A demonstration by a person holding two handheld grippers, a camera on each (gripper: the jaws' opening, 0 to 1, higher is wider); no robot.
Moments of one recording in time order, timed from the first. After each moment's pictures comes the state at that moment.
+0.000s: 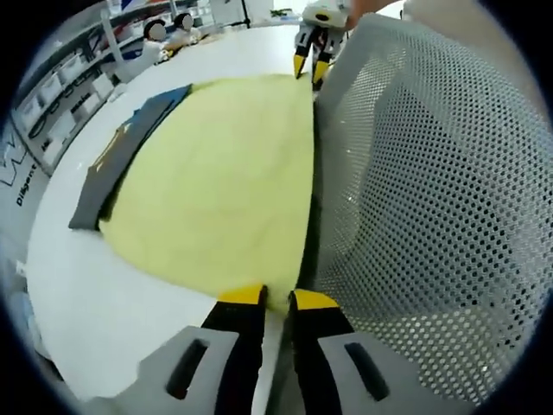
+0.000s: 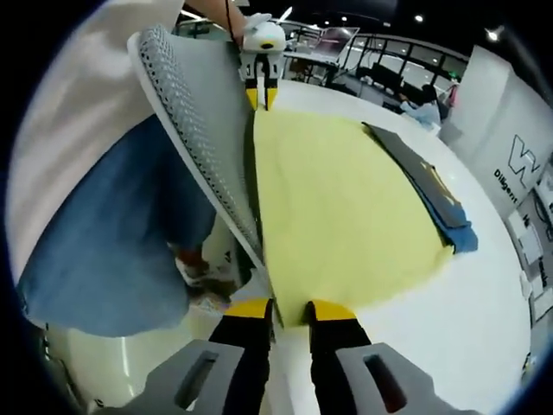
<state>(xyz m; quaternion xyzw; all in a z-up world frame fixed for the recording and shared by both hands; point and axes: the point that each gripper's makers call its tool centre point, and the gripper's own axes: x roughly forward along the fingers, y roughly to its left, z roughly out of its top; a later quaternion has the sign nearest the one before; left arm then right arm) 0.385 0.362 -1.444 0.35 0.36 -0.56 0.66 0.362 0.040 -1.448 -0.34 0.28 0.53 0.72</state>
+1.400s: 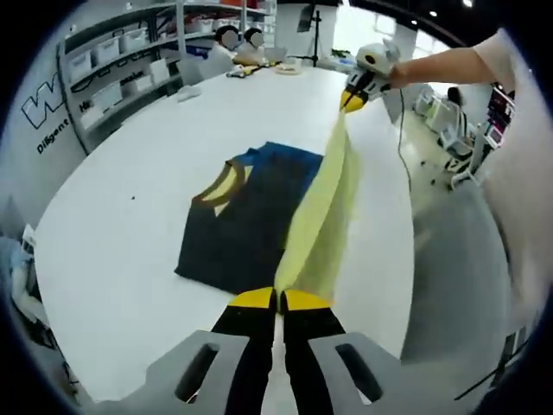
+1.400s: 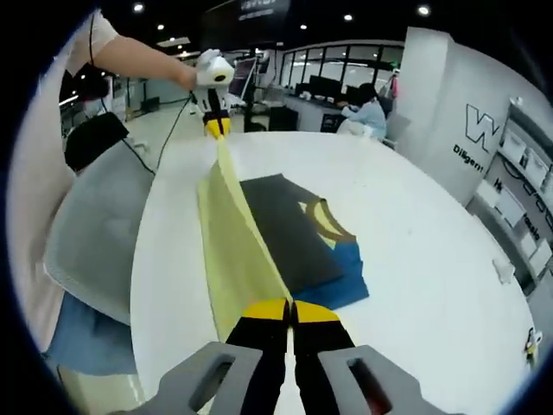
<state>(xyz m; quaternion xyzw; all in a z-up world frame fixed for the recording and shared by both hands) 0.624 0.347 -1.321 0.22 0.38 -0.52 0.74 0.605 0.021 -1.316 -0.23 0.28 0.46 0.81</state>
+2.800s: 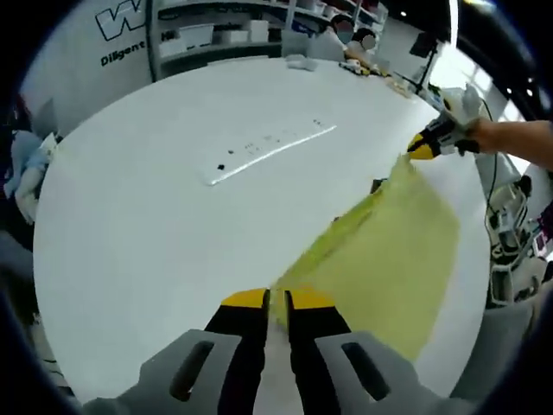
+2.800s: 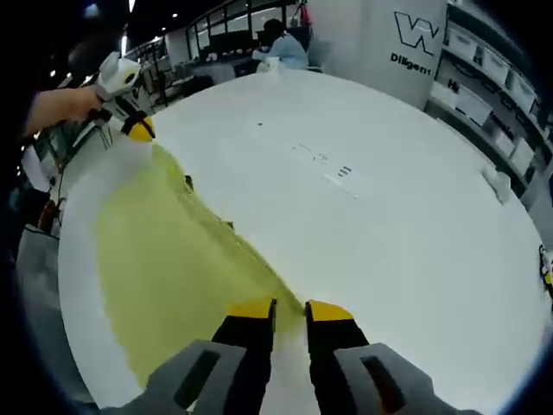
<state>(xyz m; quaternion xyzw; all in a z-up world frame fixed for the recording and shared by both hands) 0.804 0.353 -1.392 0.11 0.46 -0.34 0.81 0.780 0.014 -1.403 -0.15 0.42 0.30 0.84</state>
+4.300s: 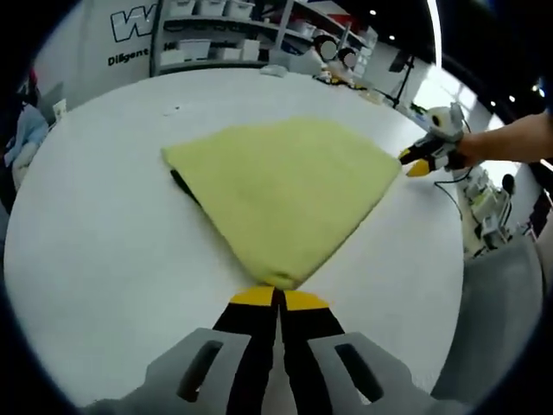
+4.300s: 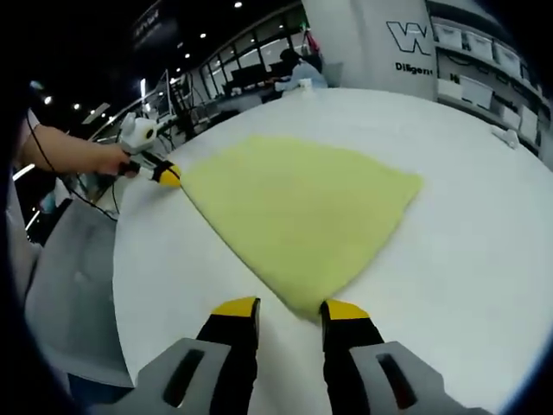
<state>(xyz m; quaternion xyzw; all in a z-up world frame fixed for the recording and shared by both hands) 0.602 0.359 -1.443 0.06 0.41 -0.39 0.82 0.574 0.039 -1.438 -0.05 0.40 0.37 0.84</state>
